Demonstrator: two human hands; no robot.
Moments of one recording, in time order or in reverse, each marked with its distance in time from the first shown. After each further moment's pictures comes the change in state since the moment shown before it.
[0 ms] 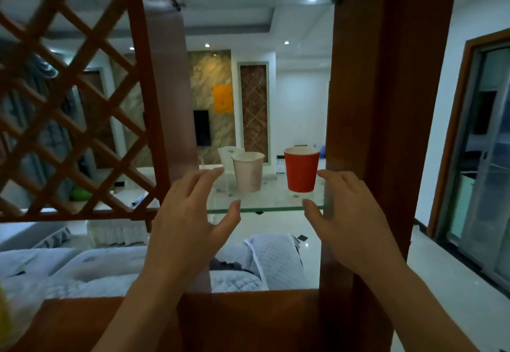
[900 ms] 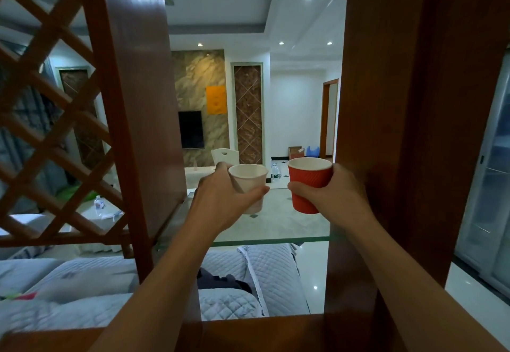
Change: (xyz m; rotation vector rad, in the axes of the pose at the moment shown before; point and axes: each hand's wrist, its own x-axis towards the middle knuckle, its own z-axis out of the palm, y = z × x) left_hand 0.107 -0.039 0.113 -0.276 -0.245 -0.333; right_hand 0.110 0.025 0.066 0.491 -0.141 0.396
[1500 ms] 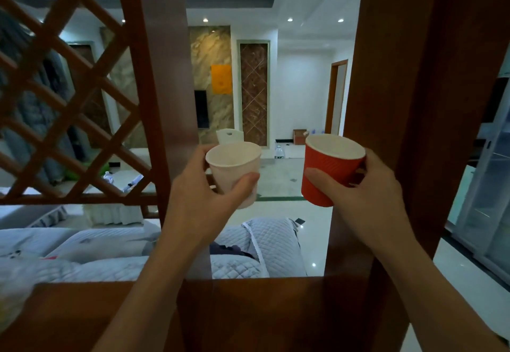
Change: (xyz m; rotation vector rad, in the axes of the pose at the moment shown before) left_hand -0.099 0.000 -0.051 -0.331 0.164 0.135; right_hand -0.101 -0.020 -0.023 0.153 0.121 -0.252
